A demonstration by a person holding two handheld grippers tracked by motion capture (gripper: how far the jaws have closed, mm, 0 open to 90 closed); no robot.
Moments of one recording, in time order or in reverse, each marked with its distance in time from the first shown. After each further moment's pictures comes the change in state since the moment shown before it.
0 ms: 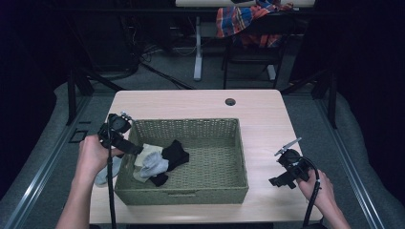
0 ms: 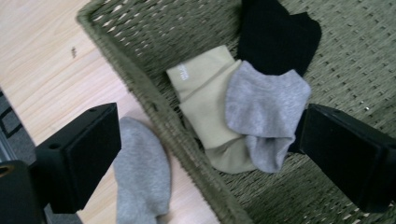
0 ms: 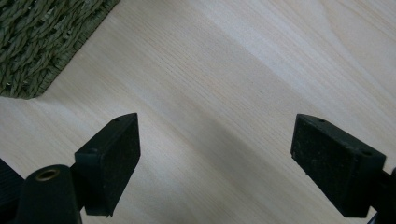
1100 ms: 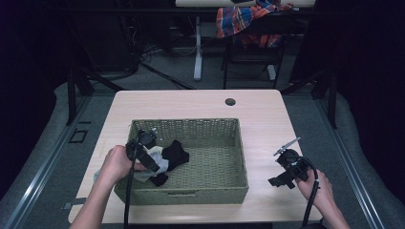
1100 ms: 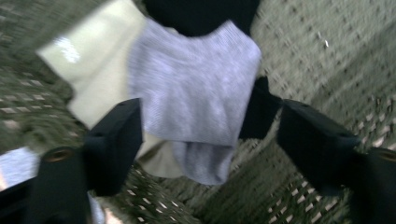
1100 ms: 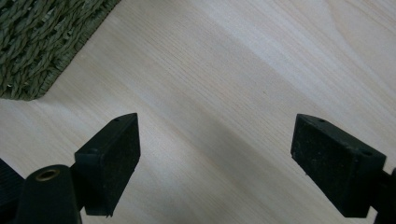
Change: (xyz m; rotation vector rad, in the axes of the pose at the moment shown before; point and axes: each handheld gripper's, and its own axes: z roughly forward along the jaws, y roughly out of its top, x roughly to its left) left arm -0.043 0.008 0.069 0.248 -0.148 0.139; right arm 0.001 0.002 0.002 0.009 0.004 0.006
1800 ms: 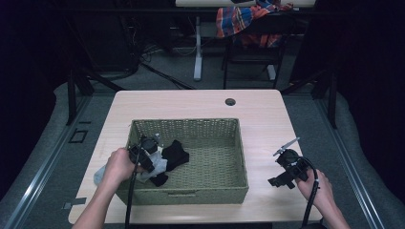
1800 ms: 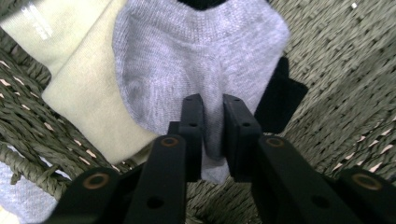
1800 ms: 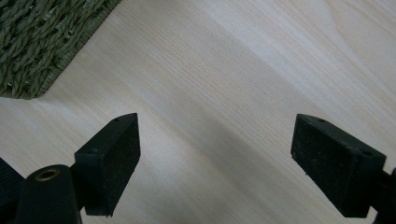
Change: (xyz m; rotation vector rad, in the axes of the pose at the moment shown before) left arm 0.002 -0.002 0.020 0.056 0.012 -0.019; right arm 0.001 0.001 0.000 0.001 -0.003 -0.008
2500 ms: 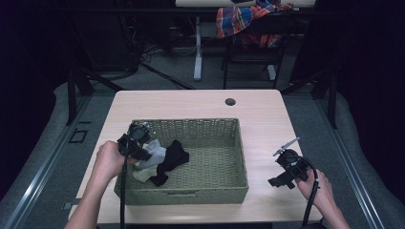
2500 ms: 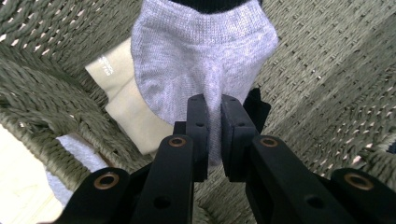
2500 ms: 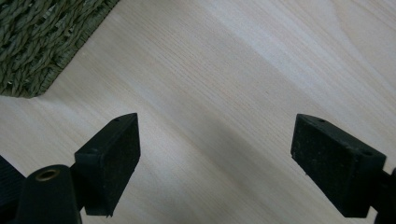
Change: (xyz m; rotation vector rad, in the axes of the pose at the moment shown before) left arm -0.002 -0.012 -0.062 -0.178 0.019 0.003; right arm -0.001 0.000 0.002 0.005 0.020 0.004
